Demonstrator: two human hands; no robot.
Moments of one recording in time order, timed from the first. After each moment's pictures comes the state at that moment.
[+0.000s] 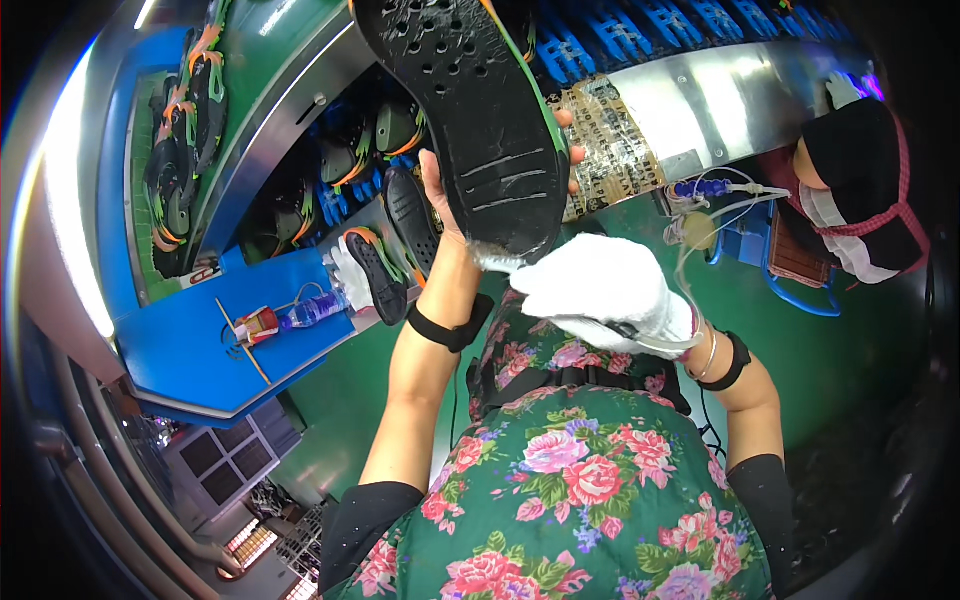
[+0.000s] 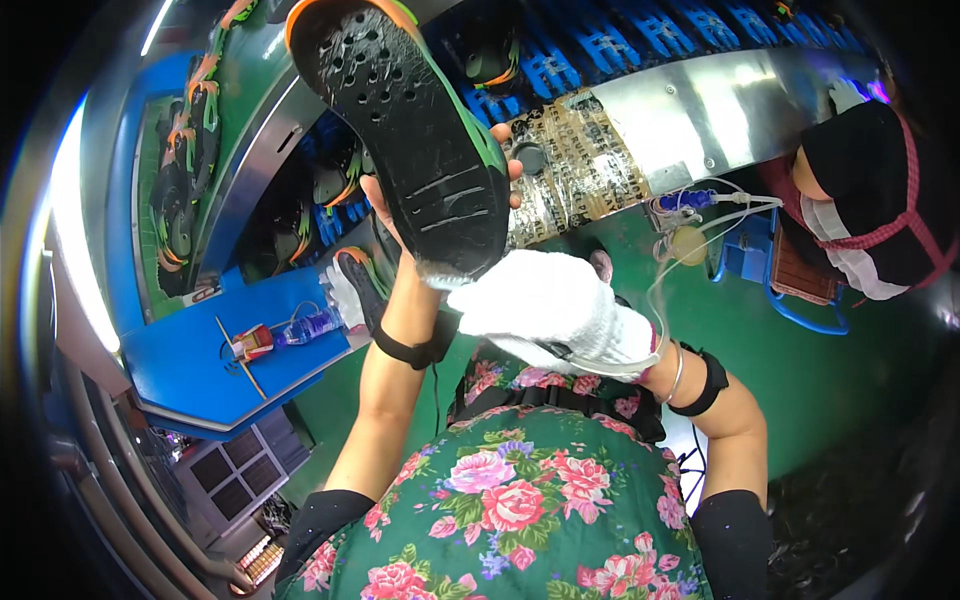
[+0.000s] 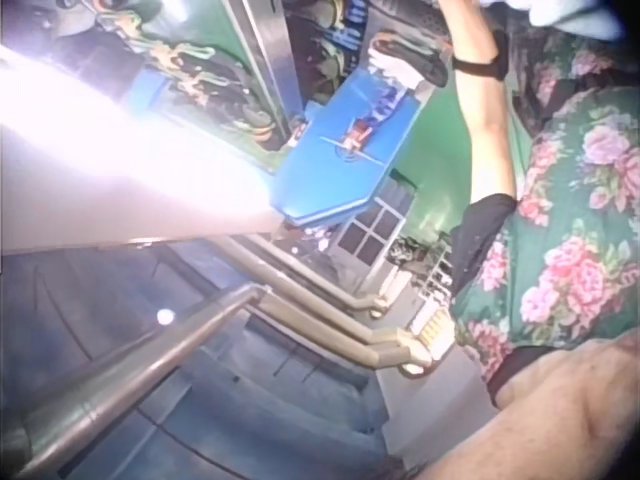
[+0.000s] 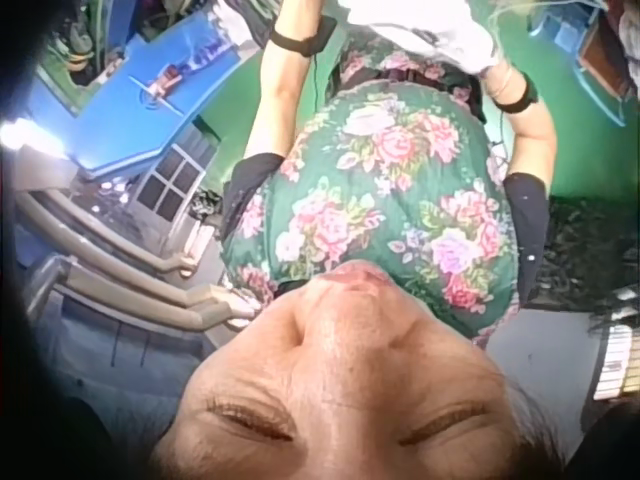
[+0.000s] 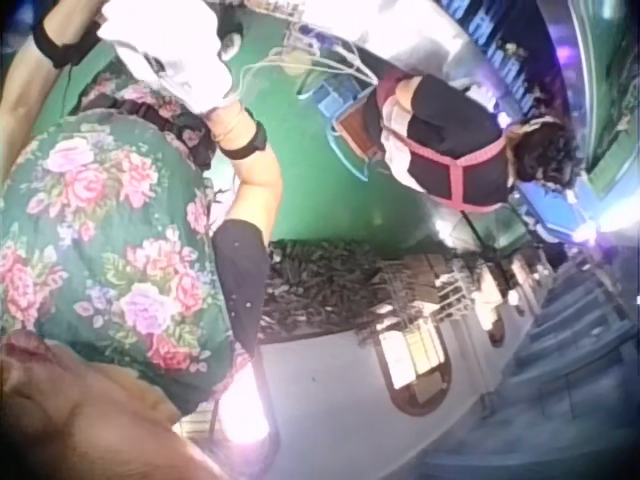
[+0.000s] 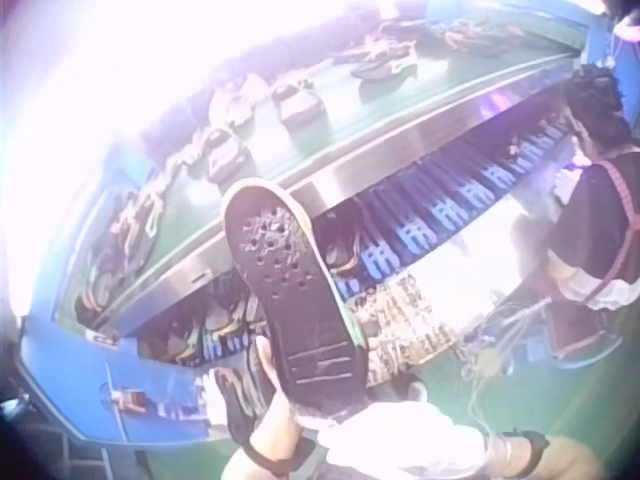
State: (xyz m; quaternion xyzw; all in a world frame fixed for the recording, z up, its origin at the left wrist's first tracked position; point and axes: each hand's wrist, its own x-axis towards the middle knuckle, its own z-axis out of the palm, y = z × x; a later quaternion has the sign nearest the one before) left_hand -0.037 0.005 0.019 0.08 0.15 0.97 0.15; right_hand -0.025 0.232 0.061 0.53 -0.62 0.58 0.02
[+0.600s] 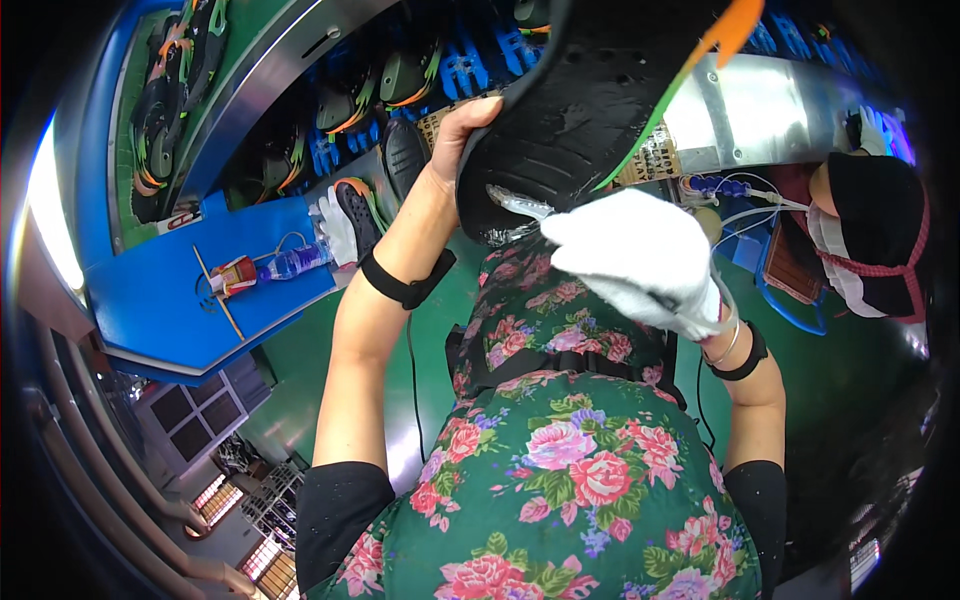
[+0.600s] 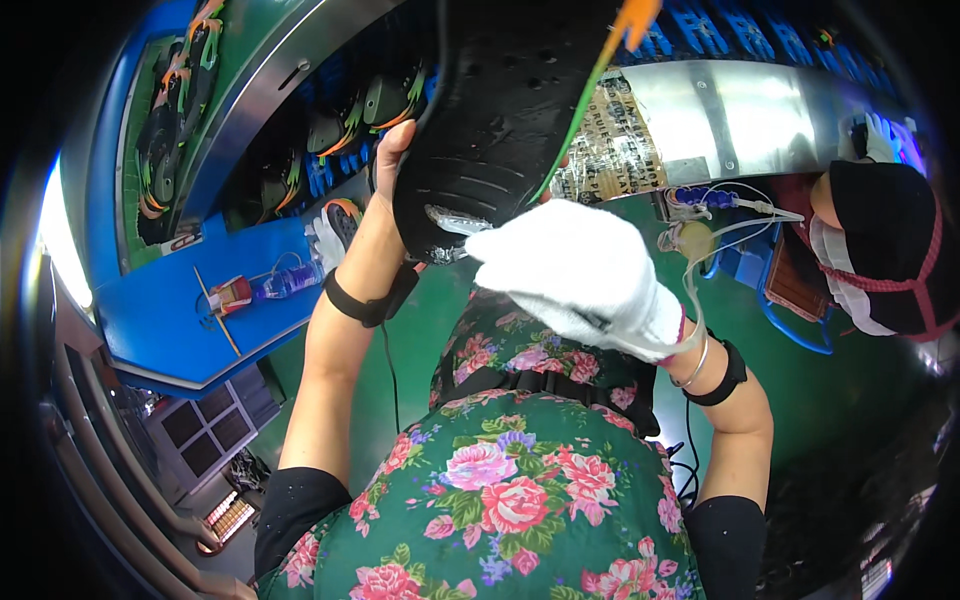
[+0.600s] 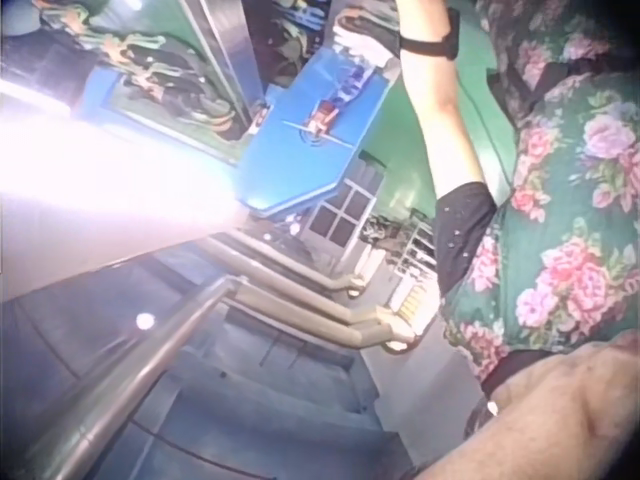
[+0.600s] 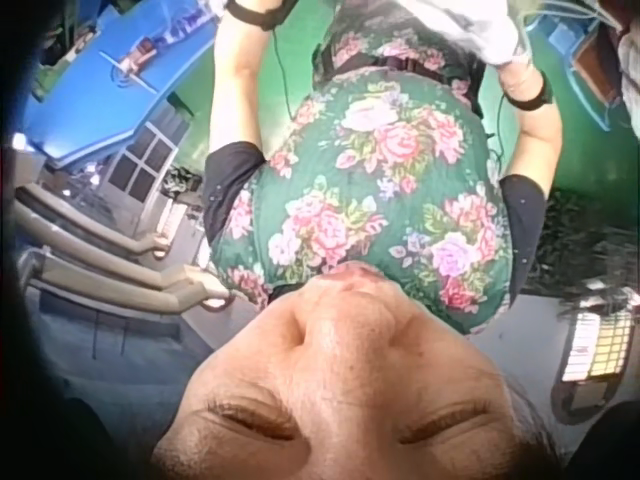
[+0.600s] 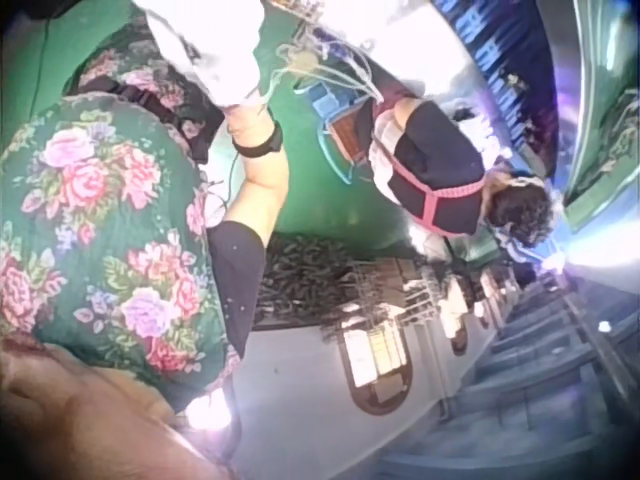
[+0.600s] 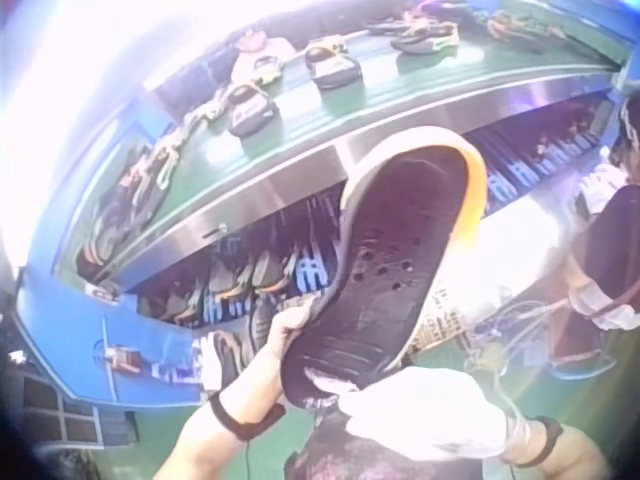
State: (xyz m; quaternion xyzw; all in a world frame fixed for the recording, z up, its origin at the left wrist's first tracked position) left_hand -0.032 -0.044 0.023 -0.12 0.30 0.91 0.24; right_hand -0.030 0.231 0.060 0.49 -0.65 0.58 0.00
